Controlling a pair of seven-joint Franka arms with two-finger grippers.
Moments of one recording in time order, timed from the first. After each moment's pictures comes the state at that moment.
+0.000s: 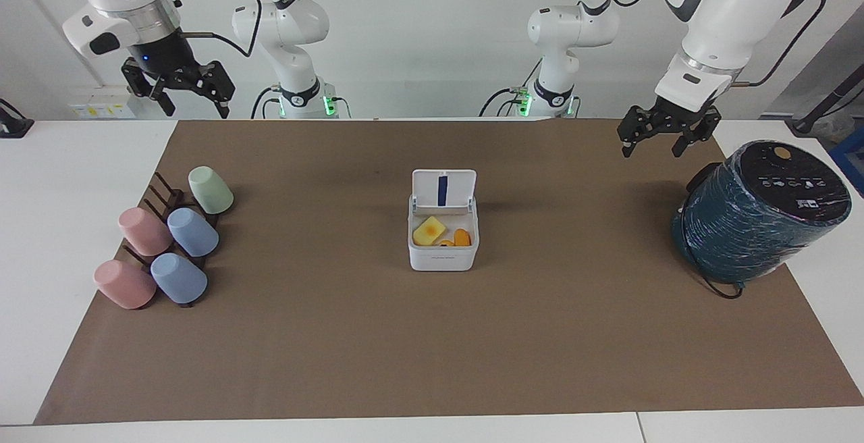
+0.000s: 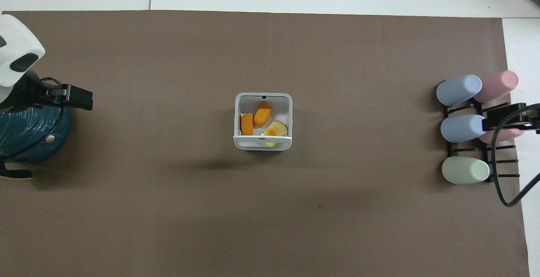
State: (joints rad) left arm -0.06 -0.01 -0.06 -1.63 0.01 1.66 -0.03; right arm 0.07 -0.08 -0.08 -1.58 -0.02 1.48 0.06
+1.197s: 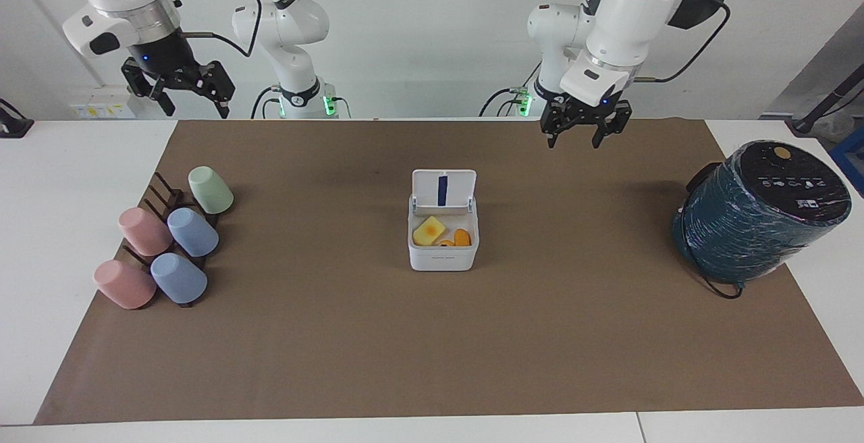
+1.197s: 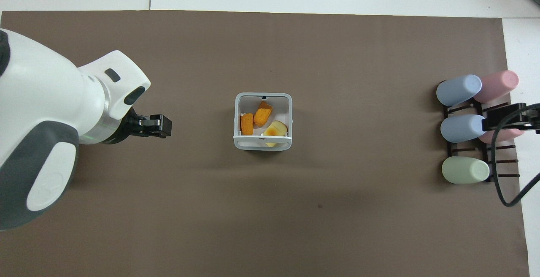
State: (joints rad) left arm -0.28 -0.06 -0.09 -1.74 -0.04 1.66 -0.32; right arm 0.07 -0.08 -0.08 -1.58 -0.02 1.48 0.06
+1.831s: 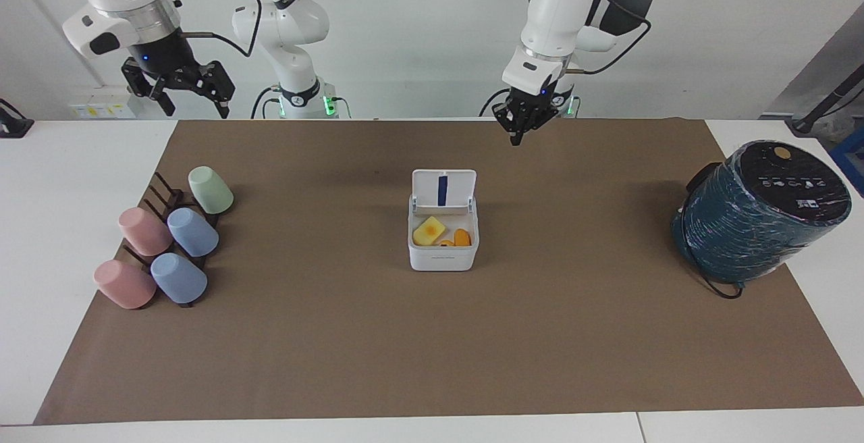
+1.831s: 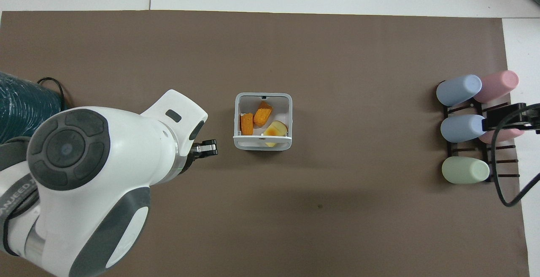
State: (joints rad) left arm -0.45 -0.14 -0.10 -1.92 -0.07 1.87 -0.63; right arm 0.07 -0.08 -0.08 -1.58 -0.02 1.48 0.06
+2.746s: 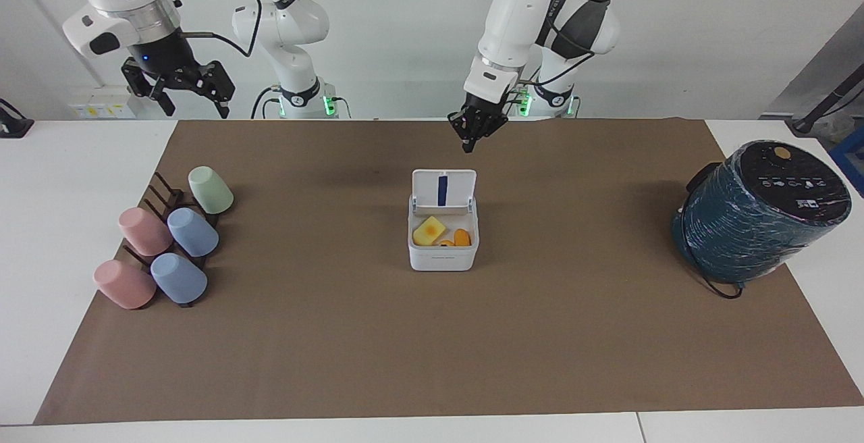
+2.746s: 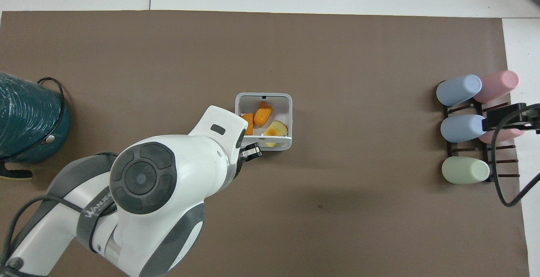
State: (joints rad) left arm -0.58 -0.08 -0.10 -2.00 -0.14 2.14 -0.89; right arm 0.07 -0.08 -0.08 -1.58 -0.02 1.48 0.06
